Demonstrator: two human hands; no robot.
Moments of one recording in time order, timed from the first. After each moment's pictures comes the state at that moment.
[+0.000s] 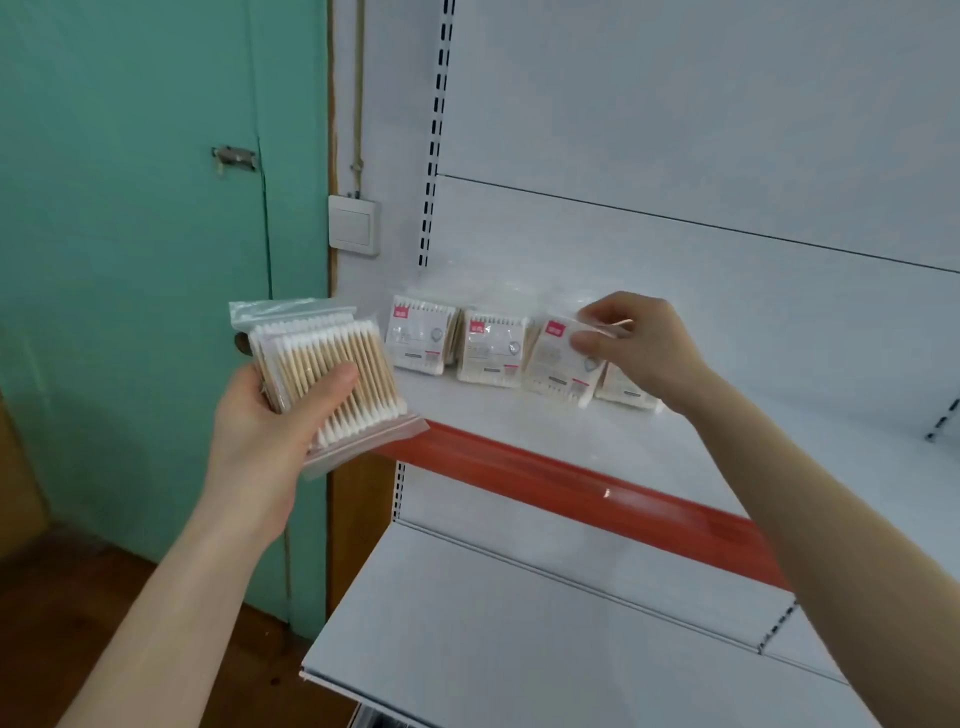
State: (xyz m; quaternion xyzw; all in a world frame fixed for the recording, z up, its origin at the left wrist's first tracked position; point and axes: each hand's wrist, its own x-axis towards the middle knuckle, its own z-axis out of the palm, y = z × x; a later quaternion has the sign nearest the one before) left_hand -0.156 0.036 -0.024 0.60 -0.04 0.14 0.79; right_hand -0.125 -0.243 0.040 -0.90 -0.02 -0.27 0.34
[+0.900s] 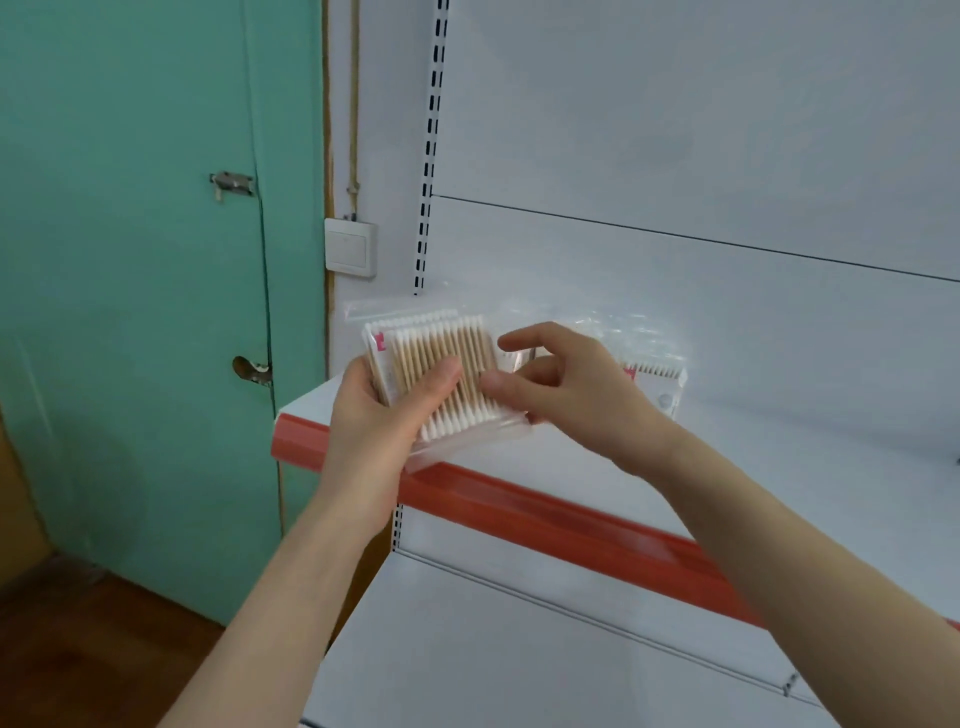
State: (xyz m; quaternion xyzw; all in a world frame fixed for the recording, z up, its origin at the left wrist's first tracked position) left_hand -0.132 -0.029 -0.011 0.56 -0.11 0.08 0.82; right_hand -0.148 -0.185 0.037 -0.87 -0.13 -0.12 0.47
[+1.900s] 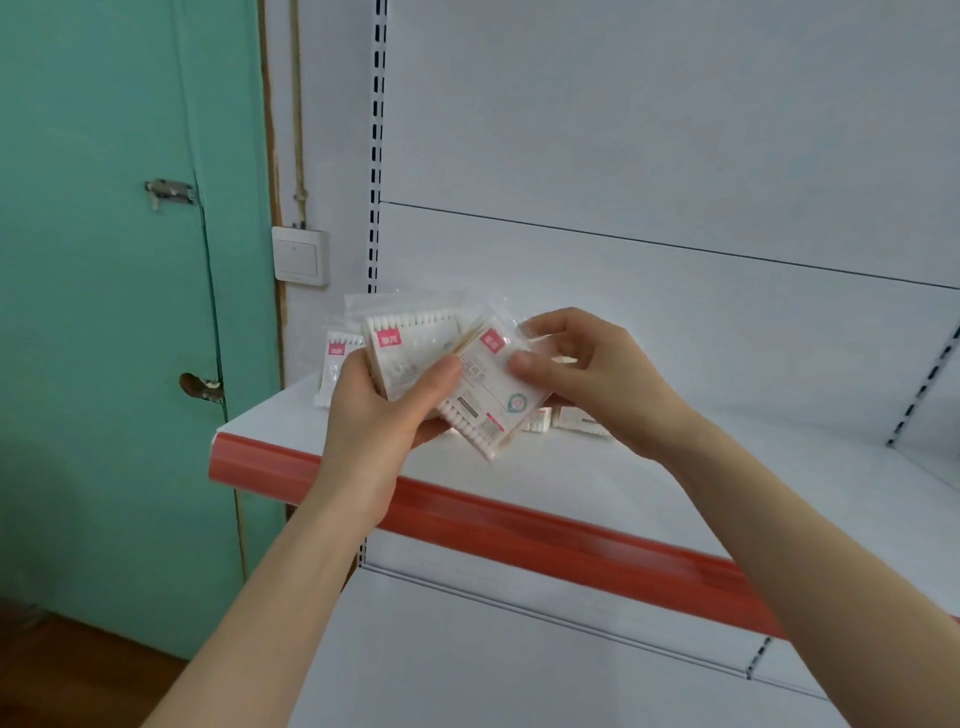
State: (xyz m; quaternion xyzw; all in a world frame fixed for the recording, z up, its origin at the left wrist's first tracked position) left_hand -0.125 -0.064 -0.001 0.56 -0.17 0.08 0.80; right_hand -0.151 -0.232 0.045 -0.82 -0.12 -0.17 0.54
